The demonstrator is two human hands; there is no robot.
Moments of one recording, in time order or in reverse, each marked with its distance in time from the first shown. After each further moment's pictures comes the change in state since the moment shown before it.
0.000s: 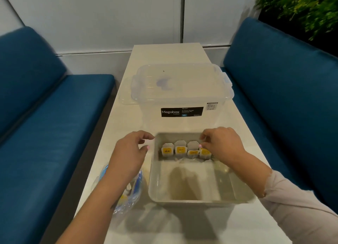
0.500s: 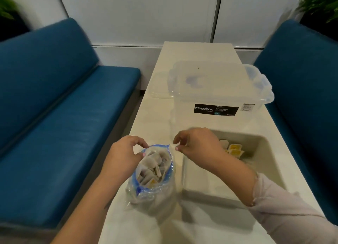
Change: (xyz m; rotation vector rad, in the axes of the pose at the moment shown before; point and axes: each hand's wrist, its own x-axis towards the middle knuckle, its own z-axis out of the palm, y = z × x) left_hand -0.041 -0.073 -0.053 0.029 0.048 -0.217; right_hand -0.015 -0.138 0.001 0.176 -0.089 -0.342
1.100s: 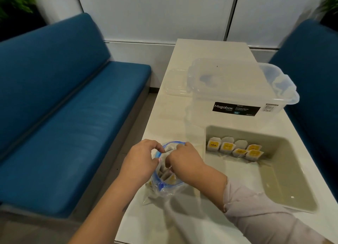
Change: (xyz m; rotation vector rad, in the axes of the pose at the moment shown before) left_hand -0.013 -0.023 -0.002 0.026 -0.048 0.031; right_hand 0.016 -0.063 0.072 -0.413 -0.271 -0.248
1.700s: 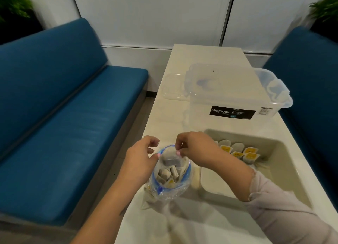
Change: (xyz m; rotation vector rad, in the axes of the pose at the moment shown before) left_hand 0.003 0.008 -0.005 -0.182 0.055 -0.041; right_hand -0.013 0.037 -0.042 0.487 0.071 0.194
